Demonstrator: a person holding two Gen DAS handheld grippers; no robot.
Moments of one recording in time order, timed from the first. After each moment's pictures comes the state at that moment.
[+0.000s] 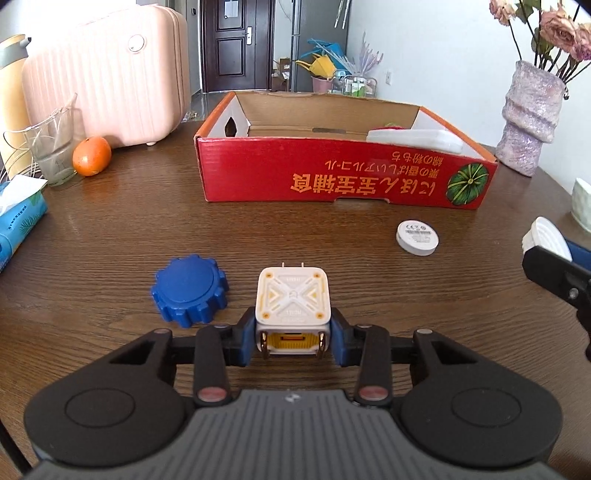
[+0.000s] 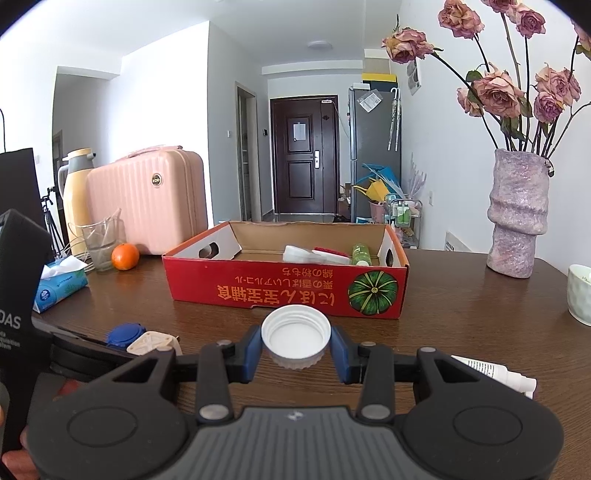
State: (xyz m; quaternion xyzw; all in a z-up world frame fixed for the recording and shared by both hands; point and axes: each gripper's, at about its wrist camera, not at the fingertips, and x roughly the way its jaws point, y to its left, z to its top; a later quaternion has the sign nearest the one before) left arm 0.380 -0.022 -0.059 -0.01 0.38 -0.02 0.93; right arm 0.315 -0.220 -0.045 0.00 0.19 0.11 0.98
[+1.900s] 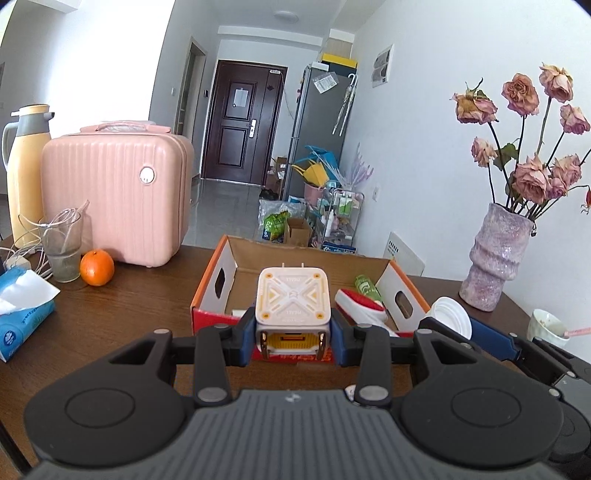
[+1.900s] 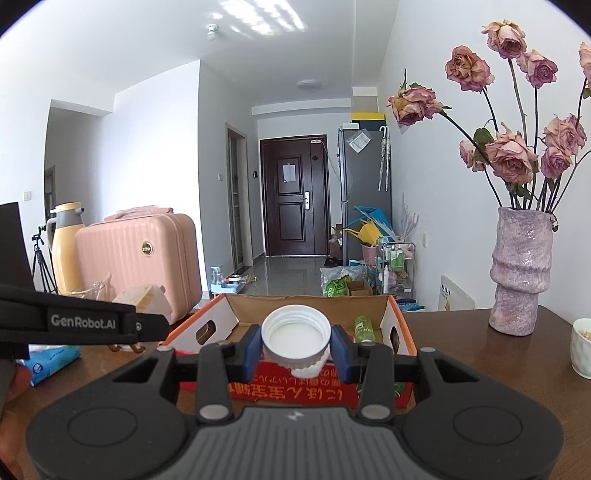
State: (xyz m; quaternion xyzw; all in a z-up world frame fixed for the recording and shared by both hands) left arm 0.377 -0.025 0.051 -0.08 0.21 -0.03 0.97; right arm 0.361 -0.200 0.014 0.01 0.12 0.09 0.99
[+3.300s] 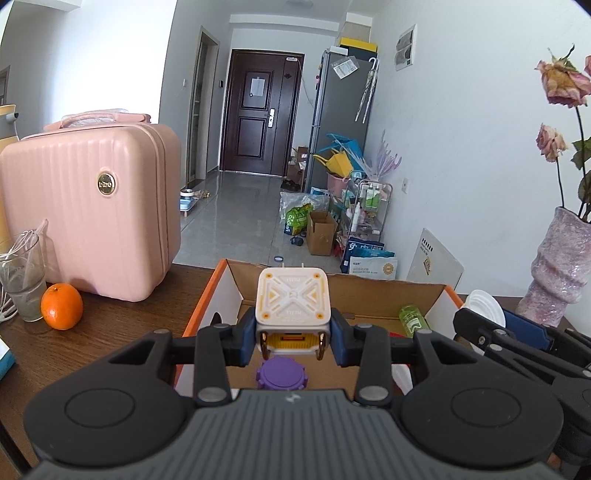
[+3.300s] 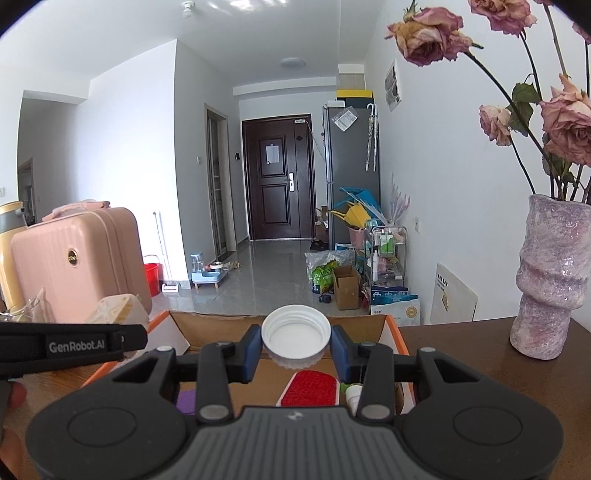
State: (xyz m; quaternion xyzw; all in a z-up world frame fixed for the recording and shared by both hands) left arm 0.531 -0.028 0.031 -0.06 0.24 0.01 0.97; right arm 0.515 -0.208 0.008 0.02 0.16 0.06 0.98
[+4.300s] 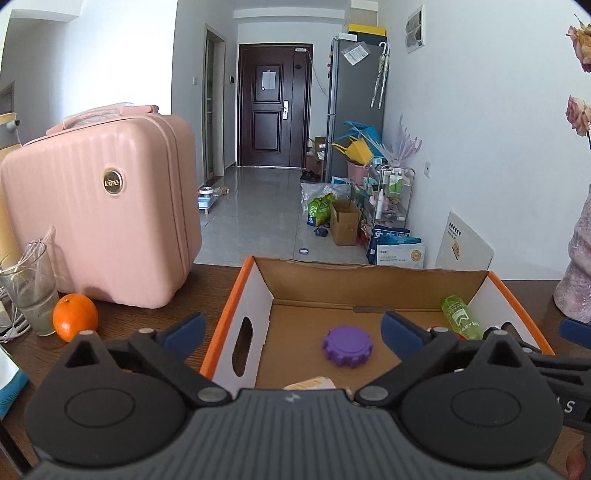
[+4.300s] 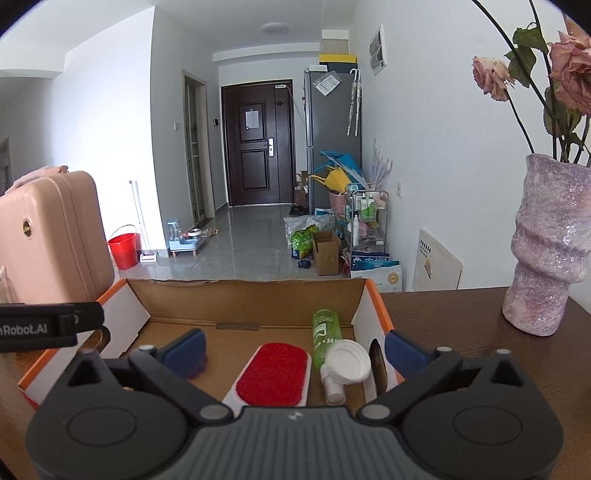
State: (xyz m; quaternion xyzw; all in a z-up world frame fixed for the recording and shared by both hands) left arm 0.555 -0.014 0.018 -0.02 0.25 0.04 0.97; right arm 0.553 -0.216 -0.013 0.01 0.22 0.03 0.97
